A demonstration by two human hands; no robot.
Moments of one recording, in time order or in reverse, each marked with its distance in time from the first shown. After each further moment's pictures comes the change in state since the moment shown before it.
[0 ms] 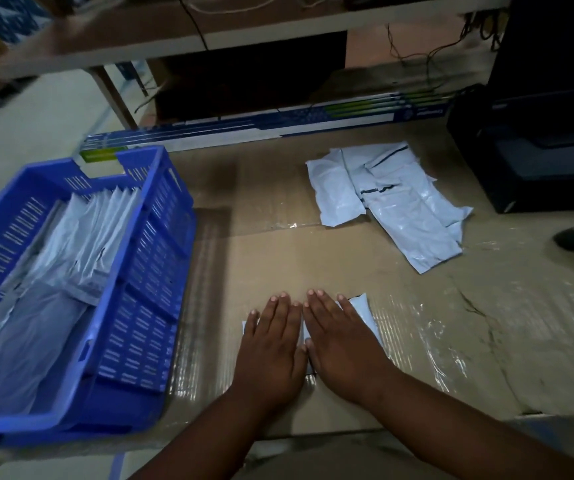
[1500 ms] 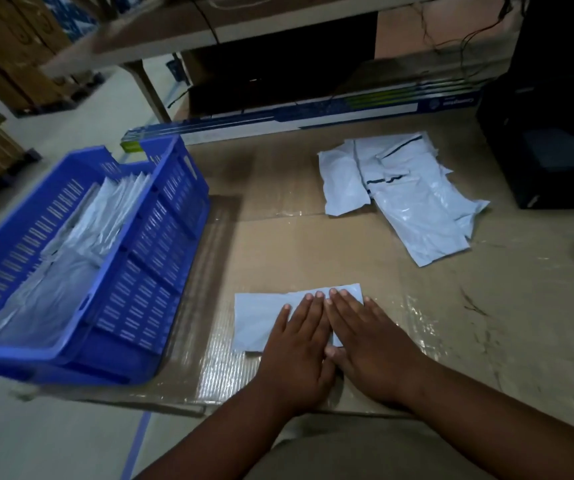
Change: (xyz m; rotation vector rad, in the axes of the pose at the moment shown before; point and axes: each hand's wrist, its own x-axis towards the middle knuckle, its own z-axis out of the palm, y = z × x) left_hand -0.009 0.082 0.009 0.030 0.040 0.093; right_hand -0.055 0.073 0.008 0.096 -0.038 -0.134
